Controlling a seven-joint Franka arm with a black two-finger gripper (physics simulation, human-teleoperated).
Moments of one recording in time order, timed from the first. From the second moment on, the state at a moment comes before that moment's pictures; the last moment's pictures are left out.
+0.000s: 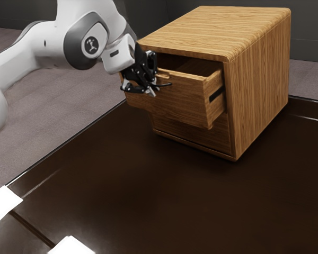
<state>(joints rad) 0.09 0.21 -0.01 -1.33 -0.06 1.95 1.73</state>
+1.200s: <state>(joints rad) 0.09 -0.23 0.01 -1.82 -0.05 1.98 1.74</state>
